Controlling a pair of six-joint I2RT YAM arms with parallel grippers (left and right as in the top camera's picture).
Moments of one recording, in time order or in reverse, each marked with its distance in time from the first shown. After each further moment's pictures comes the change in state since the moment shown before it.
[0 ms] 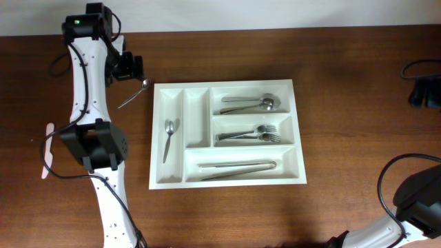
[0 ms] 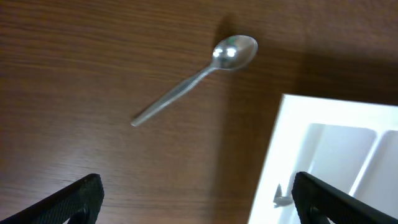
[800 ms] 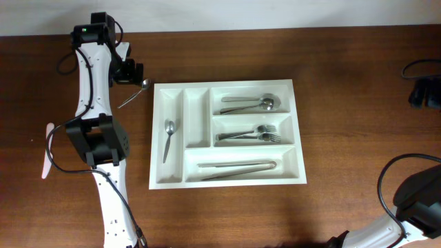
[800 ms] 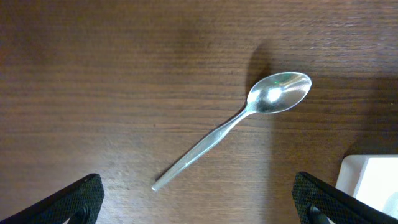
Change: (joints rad) left arm 0.016 0.119 -0.002 0.129 -0.037 0.180; right arm 0.000 0.000 0.000 0.000 0.000 -0.001
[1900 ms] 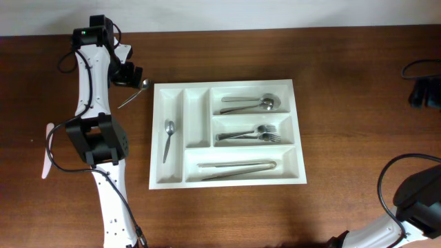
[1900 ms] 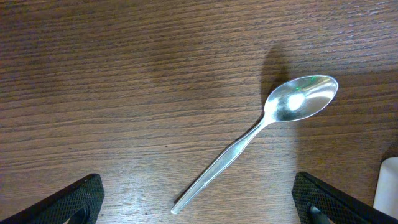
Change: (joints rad) left arm 0.014 0.032 0.000 0.031 -0.003 0.116; right arm 0.000 0.000 0.000 0.000 0.000 0.000
